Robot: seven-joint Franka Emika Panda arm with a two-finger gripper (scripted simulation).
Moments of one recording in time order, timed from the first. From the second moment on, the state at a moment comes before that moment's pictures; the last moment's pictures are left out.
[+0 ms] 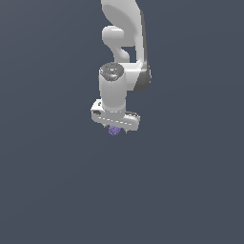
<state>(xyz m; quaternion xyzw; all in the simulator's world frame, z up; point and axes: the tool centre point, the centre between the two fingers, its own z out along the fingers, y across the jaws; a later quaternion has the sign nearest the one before) -0.031 -0.029 0.138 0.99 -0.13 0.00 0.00</state>
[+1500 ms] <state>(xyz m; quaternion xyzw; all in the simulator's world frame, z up) -0.104 -0.040 0.083 0.94 -0.35 0.00 0.00</state>
